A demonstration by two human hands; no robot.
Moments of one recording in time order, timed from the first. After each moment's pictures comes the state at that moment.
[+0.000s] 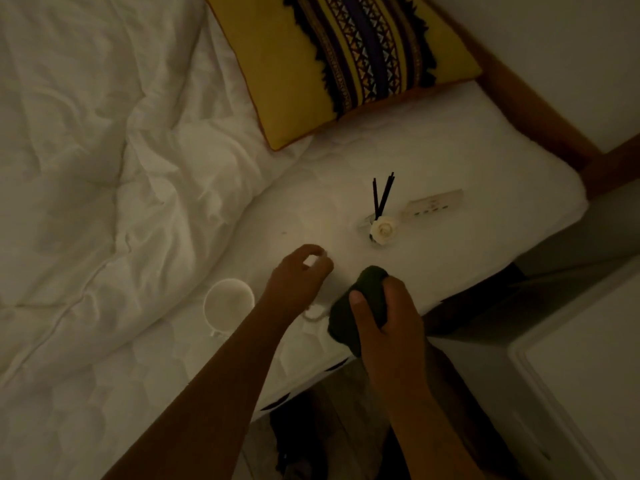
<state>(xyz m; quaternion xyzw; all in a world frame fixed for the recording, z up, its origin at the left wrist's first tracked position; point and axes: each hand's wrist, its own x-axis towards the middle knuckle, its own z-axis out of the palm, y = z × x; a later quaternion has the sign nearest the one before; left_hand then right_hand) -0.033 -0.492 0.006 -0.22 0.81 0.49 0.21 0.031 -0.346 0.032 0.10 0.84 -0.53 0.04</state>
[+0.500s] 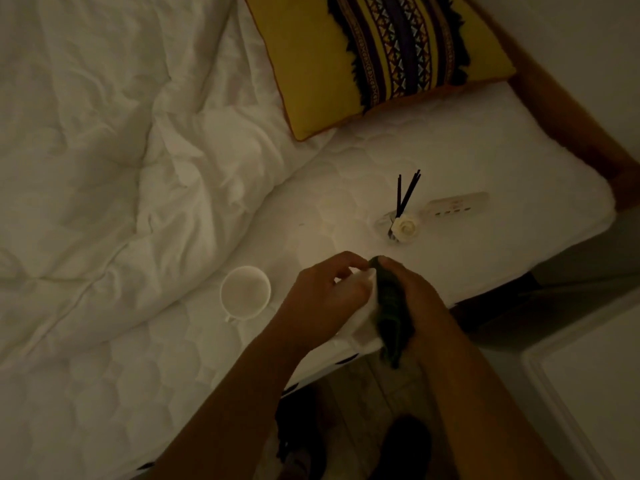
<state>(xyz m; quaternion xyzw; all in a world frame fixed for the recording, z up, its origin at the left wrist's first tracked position) 0.003 -0.484 0.061 -0.10 0.80 0.57 0.17 -0.023 -0.340 0.043 0.26 0.56 -0.69 0.37</state>
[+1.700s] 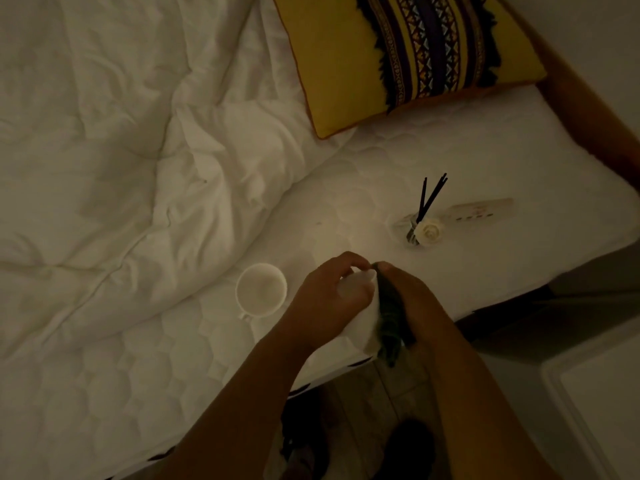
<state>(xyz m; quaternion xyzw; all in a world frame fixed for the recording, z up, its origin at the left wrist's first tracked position) 0.005 -0.502 0.042 -0.12 0.79 0.58 0.18 -0.022 -0.350 0.011 0.16 0.65 -0.65 0.36</state>
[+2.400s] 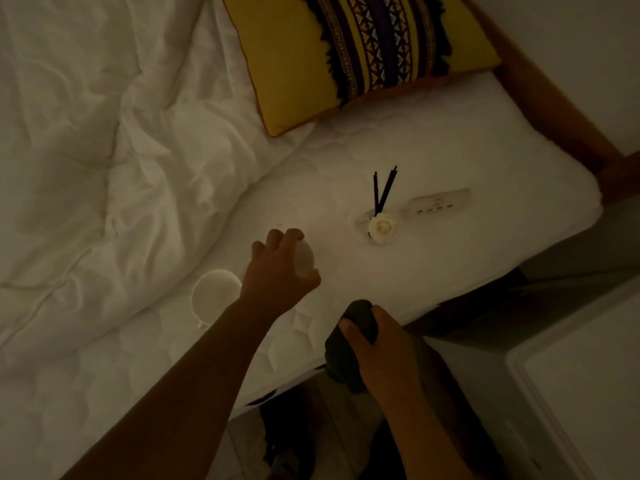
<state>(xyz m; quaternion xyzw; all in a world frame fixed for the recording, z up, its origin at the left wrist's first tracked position) -0.035 -0.509 -0.032 -0.11 0.96 0.22 0.13 0.037 -0.325 -0.001 0.18 0.81 -0.48 0.30</state>
